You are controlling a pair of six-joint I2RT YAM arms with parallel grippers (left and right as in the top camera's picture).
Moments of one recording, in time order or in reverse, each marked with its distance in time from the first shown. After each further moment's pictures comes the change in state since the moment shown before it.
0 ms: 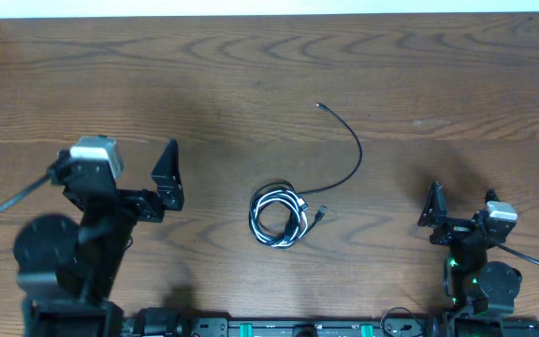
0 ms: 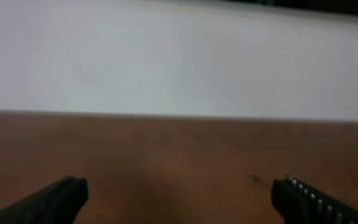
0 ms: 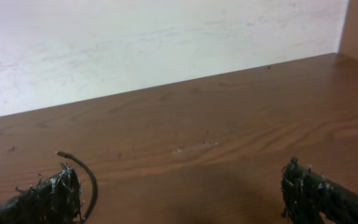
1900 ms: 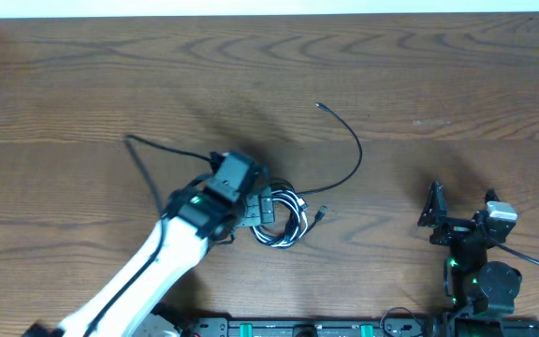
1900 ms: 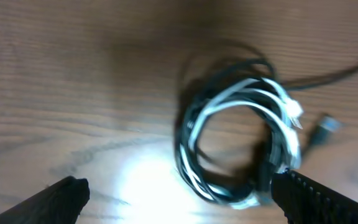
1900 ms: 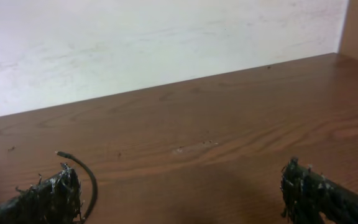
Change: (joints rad) left arm -0.586 0.631 -0.223 -0.133 -0.282 -0.538; right arm 0.000 0.000 0.000 0.000 0.000 0.000
